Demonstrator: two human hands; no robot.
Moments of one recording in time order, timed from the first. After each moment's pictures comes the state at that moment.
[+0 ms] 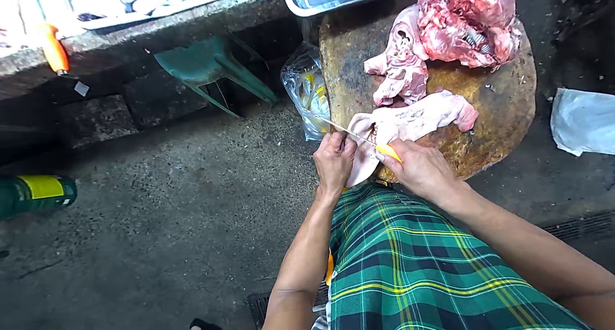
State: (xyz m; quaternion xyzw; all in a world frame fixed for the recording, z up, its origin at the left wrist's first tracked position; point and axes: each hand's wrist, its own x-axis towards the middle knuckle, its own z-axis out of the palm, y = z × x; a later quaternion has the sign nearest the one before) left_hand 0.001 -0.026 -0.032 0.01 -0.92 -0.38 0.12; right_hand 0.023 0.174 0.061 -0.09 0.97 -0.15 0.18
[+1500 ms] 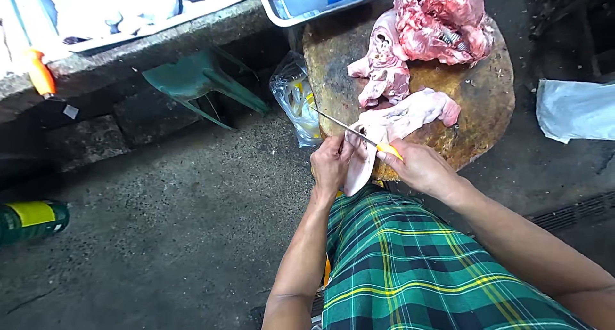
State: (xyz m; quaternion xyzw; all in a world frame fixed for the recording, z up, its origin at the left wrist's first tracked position) left_hand 0.003 -0.019 -0.031 -0.08 -0.91 -0.38 0.10; right_hand 0.030 0.194 0.069 -0.02 0.95 -0.19 0.23
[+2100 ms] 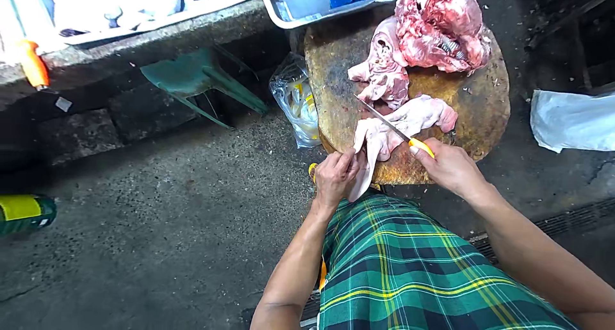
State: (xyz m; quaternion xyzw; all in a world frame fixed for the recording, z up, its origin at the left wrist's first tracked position) left_hand 0.031 -0.018 -0.049 -0.17 -0.90 -0.35 0.18; right_hand 0.038 0.252 0.063 0.09 0.95 -0.18 0.23
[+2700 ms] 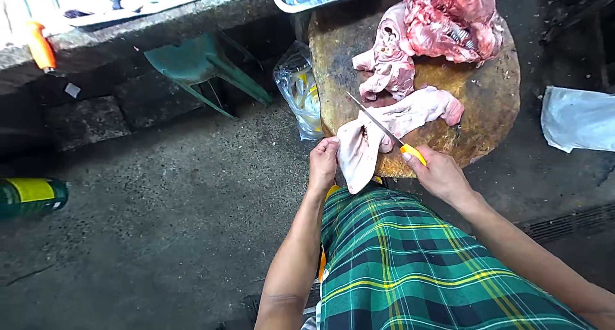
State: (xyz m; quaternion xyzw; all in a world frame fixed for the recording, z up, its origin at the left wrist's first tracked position) left_hand 0.019 -0.029 -0.038 0.19 -0.66 -0.71 -0.14; right_hand 0.067 0.238 0.044 0.06 0.94 -0.25 0.22
